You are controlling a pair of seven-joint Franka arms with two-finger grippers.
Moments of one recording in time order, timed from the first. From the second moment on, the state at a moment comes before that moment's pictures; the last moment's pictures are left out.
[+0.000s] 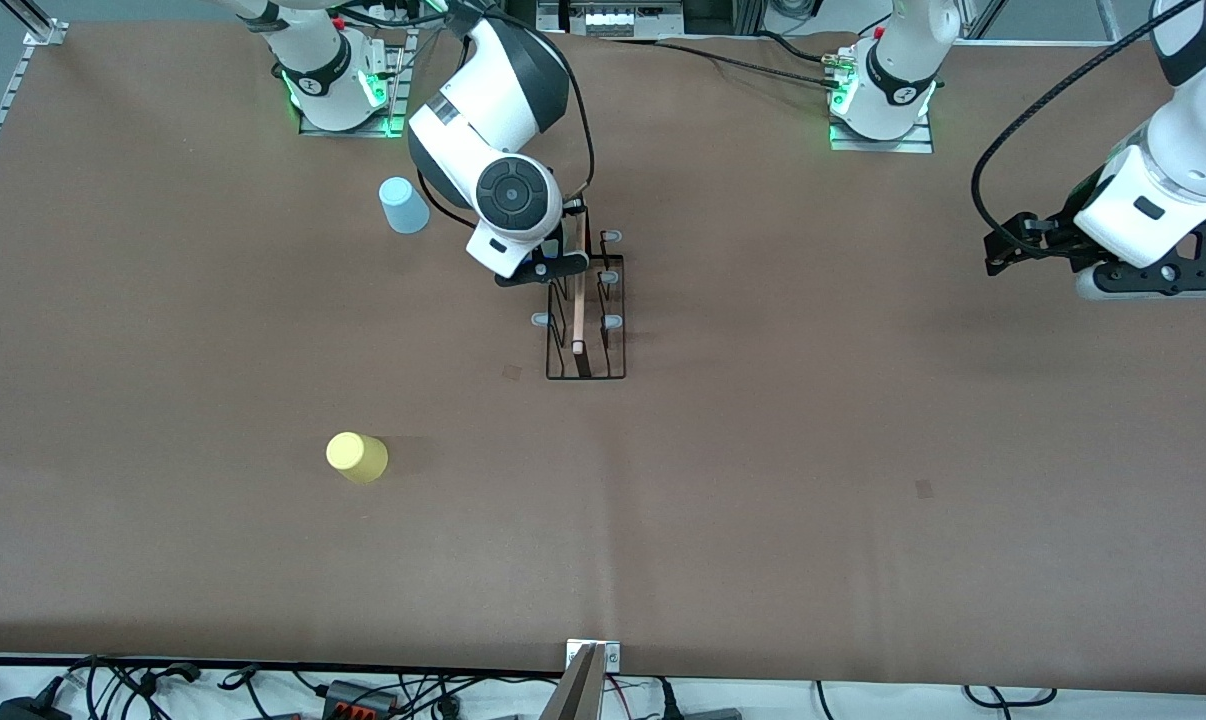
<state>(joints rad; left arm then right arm) 0.13 0.00 -0.21 -1.71 0.01 1.65 -0.14 0.41 0.46 0.39 -1.67 0.12 1.72 0.55</state>
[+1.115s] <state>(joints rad) 0.13 -0.01 -0.22 -1.71 0.00 1.62 -0.14 0.40 0.51 0.38 -1.65 0.10 1.76 0.59</state>
